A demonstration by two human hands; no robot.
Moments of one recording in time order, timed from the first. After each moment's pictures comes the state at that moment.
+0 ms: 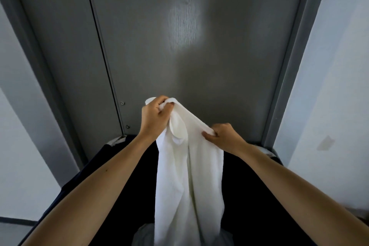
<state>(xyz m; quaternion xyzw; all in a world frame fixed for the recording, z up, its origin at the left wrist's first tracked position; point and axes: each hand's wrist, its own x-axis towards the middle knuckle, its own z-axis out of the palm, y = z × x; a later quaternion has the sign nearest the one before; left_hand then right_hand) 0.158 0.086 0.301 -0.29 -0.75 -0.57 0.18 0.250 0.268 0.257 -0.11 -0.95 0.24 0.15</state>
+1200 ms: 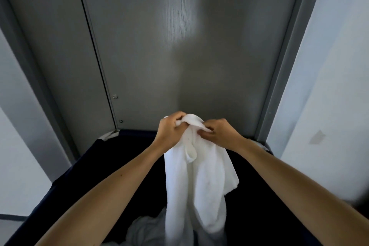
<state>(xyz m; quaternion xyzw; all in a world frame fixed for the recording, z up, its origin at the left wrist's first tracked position) 0.169 0.119 0.251 -0.34 -0.79 -0.51 0.06 0.249 0.276 0.248 -0.02 -0.95 0.24 0.17</state>
